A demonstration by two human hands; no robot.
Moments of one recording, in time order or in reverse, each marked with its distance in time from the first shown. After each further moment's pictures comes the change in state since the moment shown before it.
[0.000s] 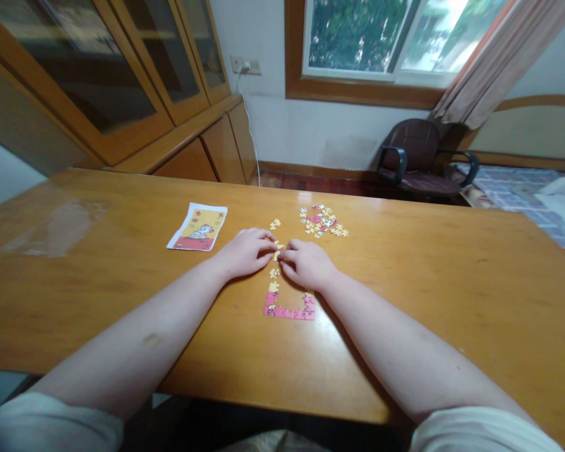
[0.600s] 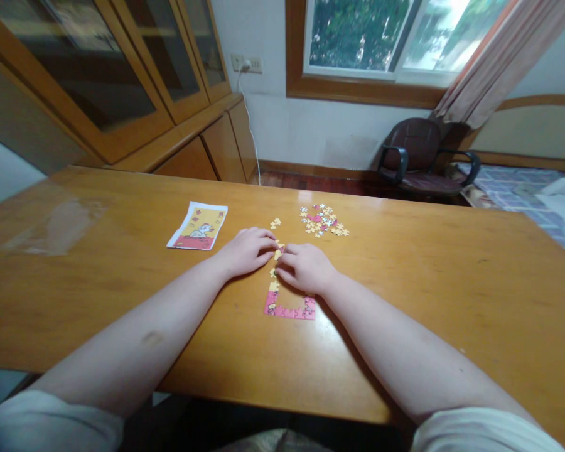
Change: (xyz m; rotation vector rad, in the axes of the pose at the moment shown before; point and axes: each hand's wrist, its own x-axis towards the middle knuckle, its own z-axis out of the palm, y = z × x) left_hand 0.001 -0.001 0.000 -0.001 -0.012 -0.002; right_hand -0.002 -0.006 -0.004 0.016 0.010 -0.104
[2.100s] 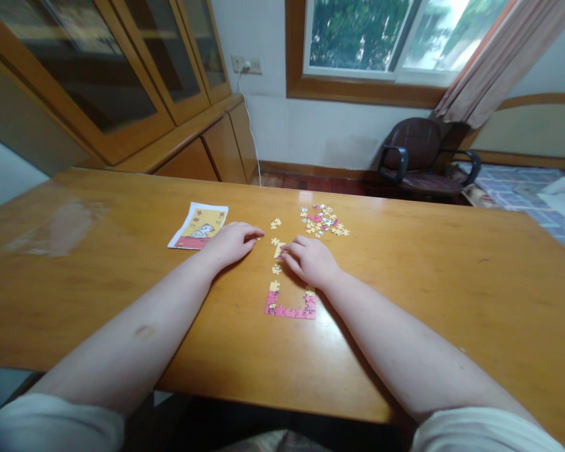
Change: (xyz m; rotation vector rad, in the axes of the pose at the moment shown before) left_hand -0.004 -0.031 -0.008 0.048 0.009 -0.288; right_hand 0.000 0.009 0.001 0.016 0.107 0.148
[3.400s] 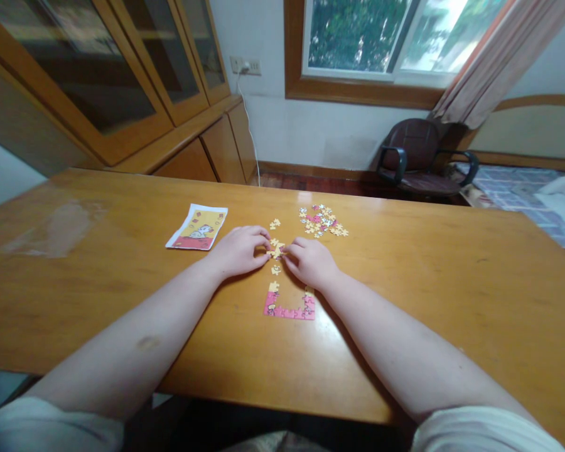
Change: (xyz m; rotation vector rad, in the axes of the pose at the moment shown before) left_hand -0.011 0.032 -0.008 -0.038 0.044 0.249; right_hand -0.001 0.001 0.008 -0.043 0.088 -0.011
